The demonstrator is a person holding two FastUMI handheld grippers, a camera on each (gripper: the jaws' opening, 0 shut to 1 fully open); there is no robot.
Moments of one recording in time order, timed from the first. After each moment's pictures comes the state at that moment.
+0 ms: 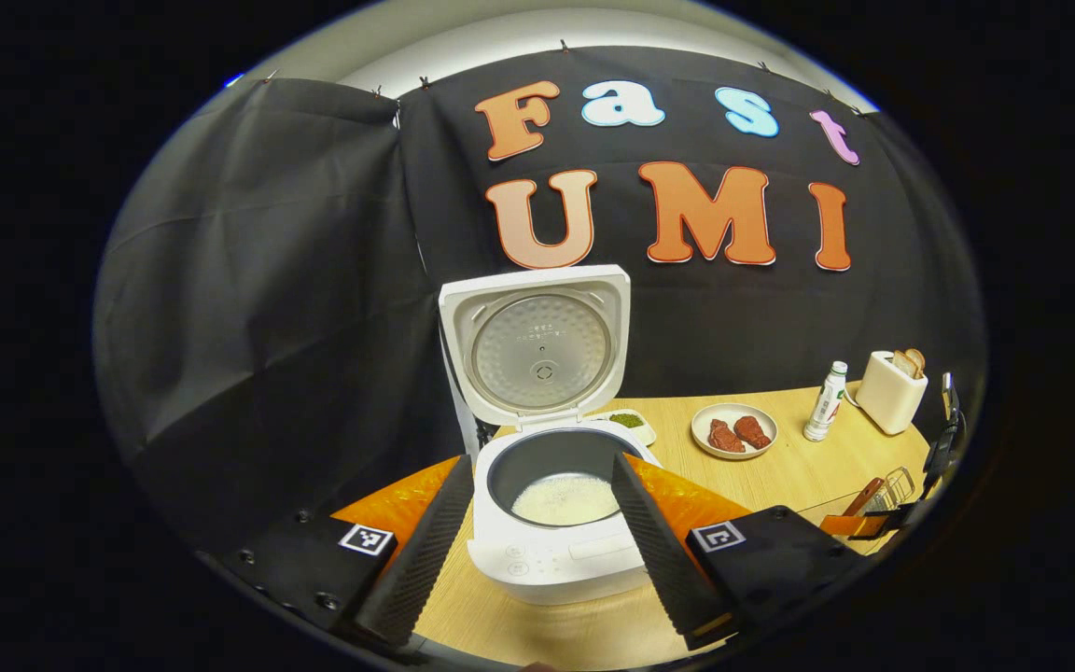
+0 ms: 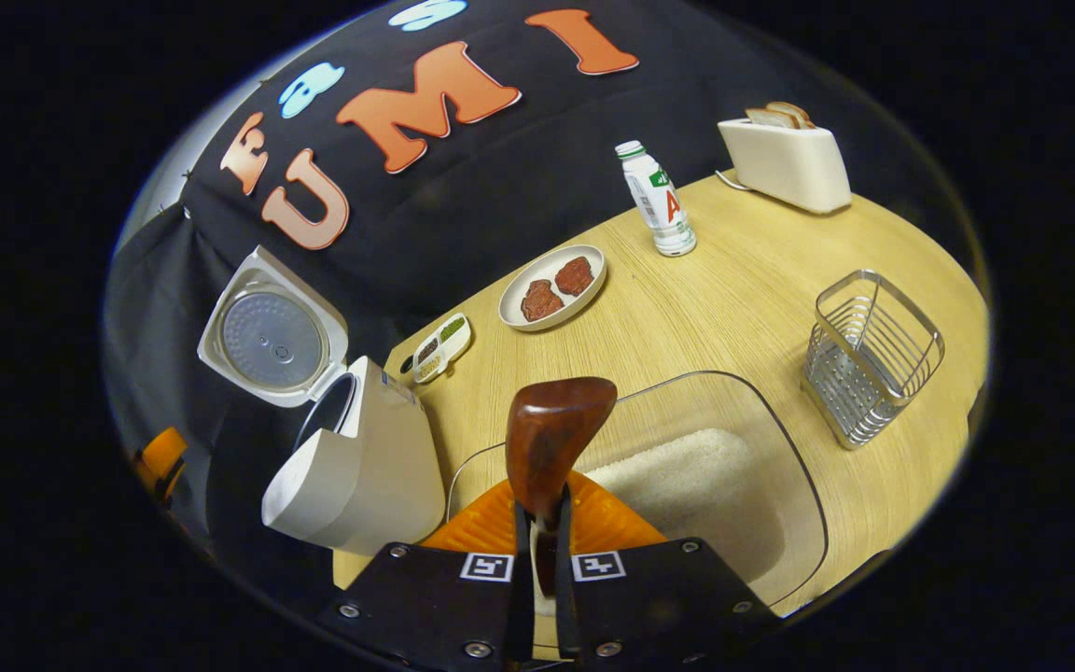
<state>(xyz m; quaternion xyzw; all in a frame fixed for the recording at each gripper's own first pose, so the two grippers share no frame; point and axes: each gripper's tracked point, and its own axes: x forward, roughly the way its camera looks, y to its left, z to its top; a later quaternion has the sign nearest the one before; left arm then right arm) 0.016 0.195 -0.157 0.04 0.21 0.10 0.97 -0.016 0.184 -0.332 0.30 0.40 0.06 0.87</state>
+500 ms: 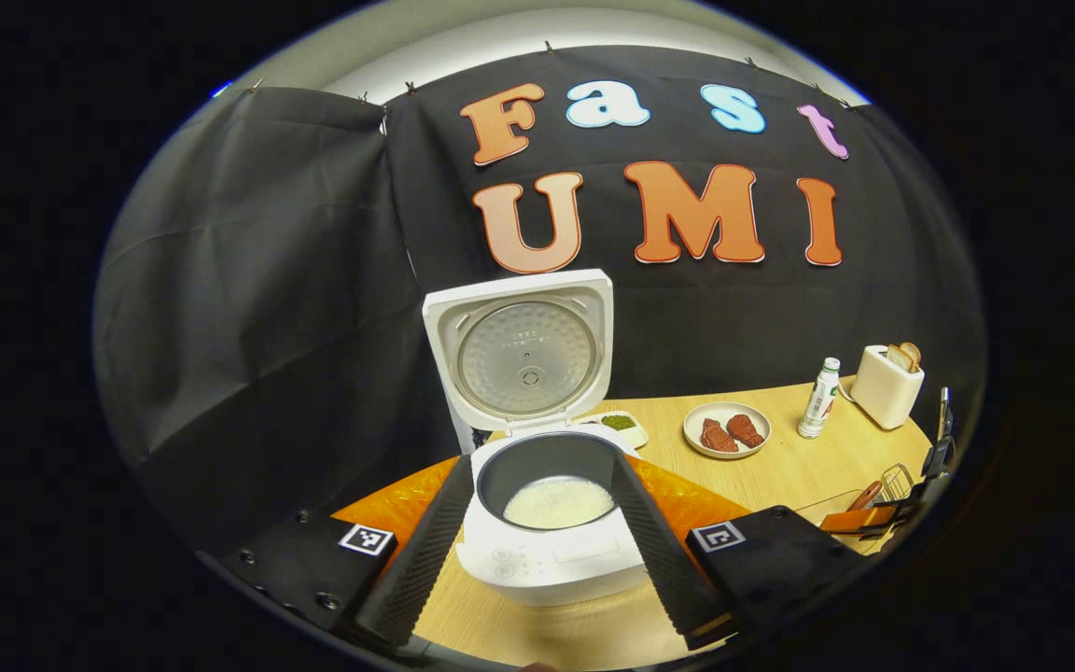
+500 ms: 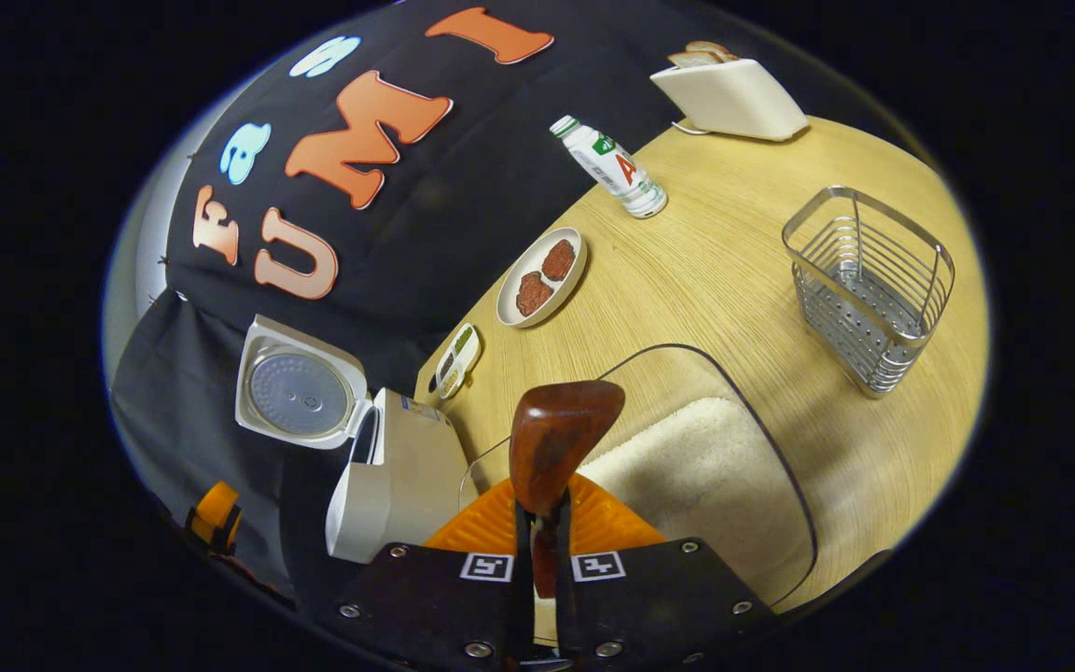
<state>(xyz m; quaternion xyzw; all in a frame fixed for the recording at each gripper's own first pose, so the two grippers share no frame) 0.021 0.176 -0.150 0.05 0.20 0.09 0.97 -0.019 0.169 -0.338 0.42 0.40 0.07 0.81</state>
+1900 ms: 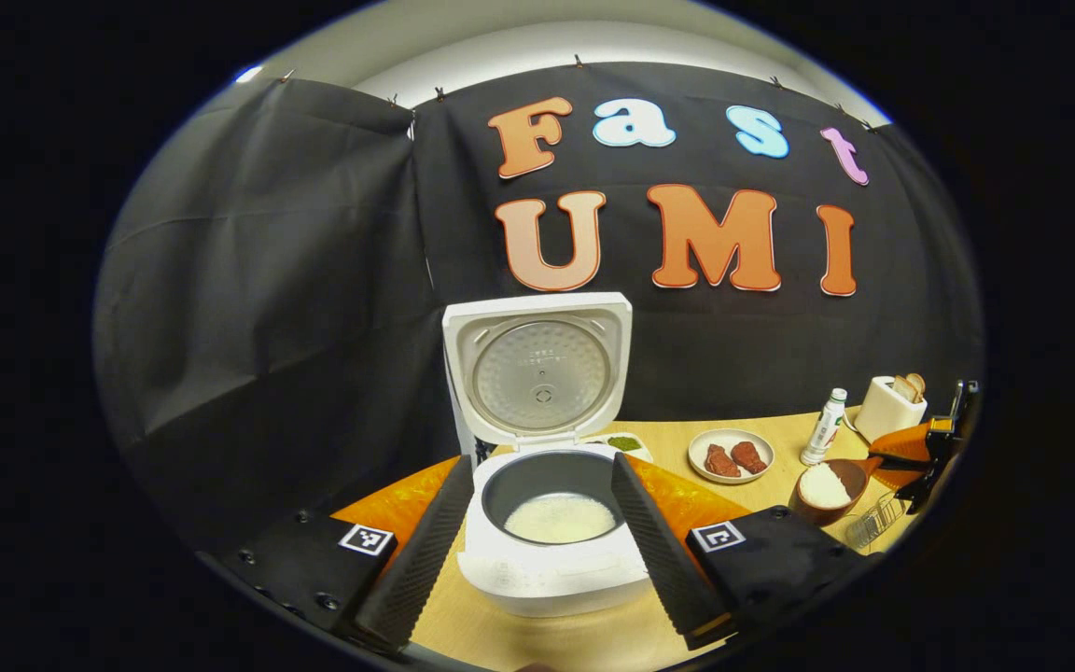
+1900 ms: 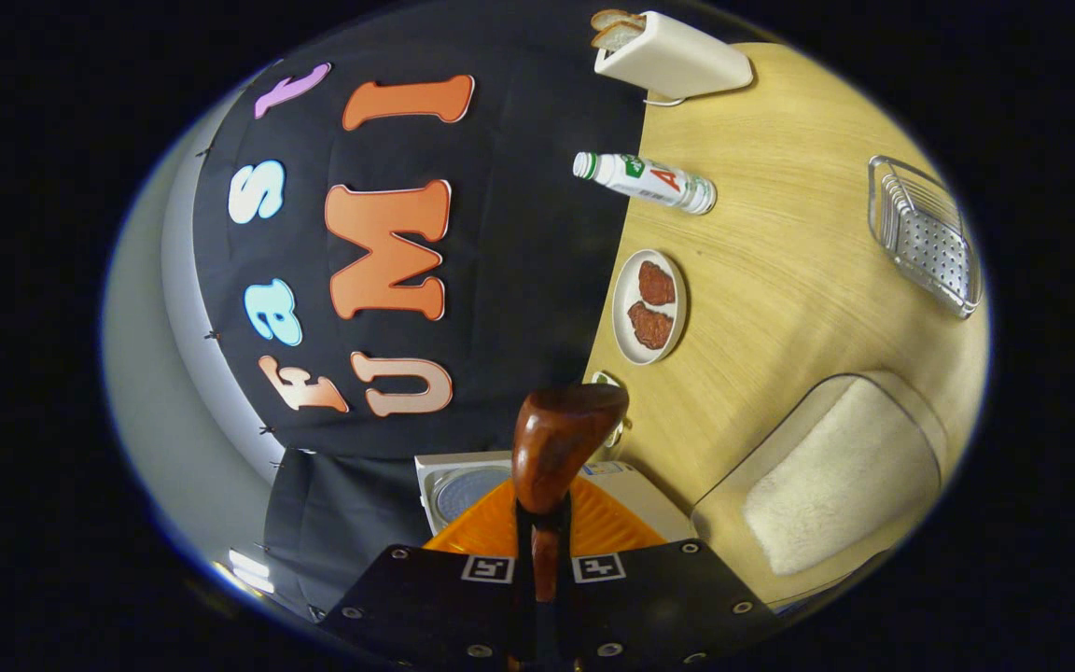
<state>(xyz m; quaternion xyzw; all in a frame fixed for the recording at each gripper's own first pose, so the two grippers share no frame) 0.021 0.204 -0.142 0.02 0.17 0.12 0.98 0.058 0.187 -0.207 0.66 0.31 0.10 0.68</state>
